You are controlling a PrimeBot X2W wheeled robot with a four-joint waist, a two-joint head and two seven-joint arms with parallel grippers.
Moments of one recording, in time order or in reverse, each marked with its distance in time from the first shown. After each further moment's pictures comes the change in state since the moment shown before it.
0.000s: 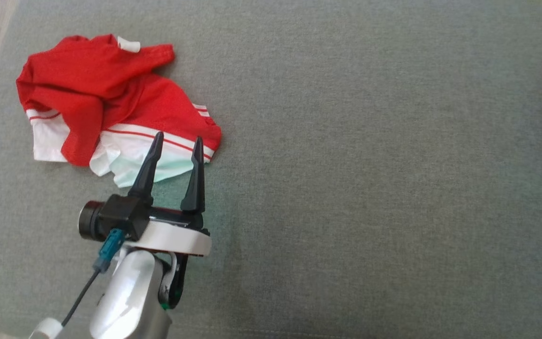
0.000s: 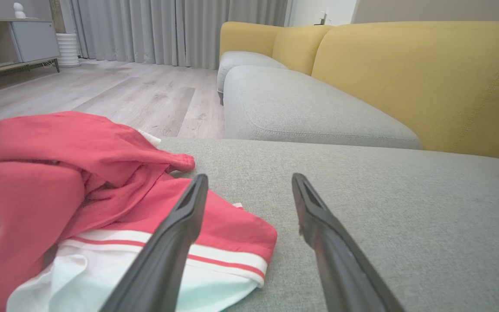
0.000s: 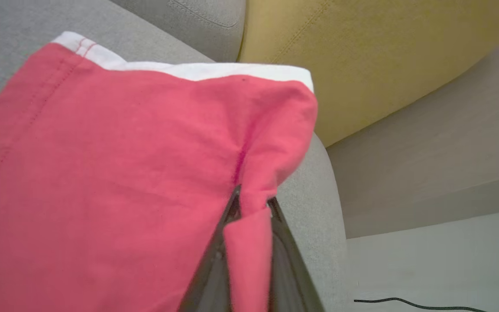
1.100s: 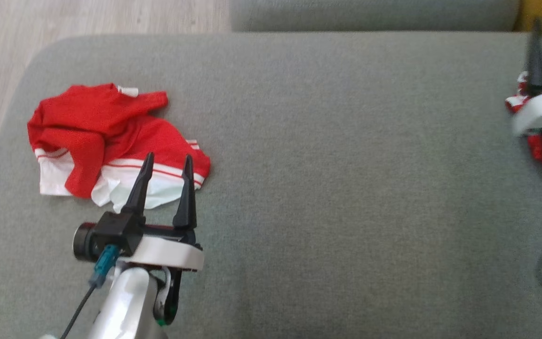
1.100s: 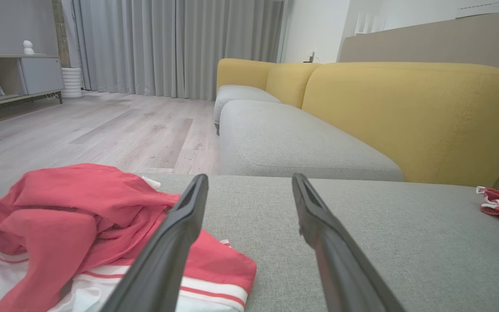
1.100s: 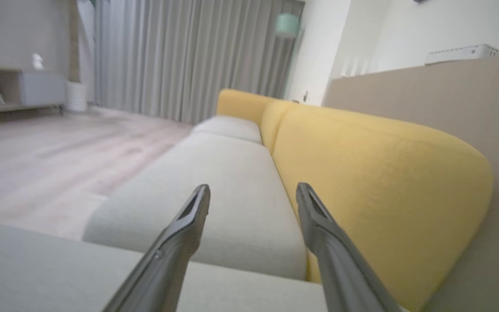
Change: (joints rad) left arm 0.054 -0.001 0.037 0.011 0.001 0.007 0.000; right arm -0.001 0.381 -0.053 -0.326 0.102 0.000 -0.216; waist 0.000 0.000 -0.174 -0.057
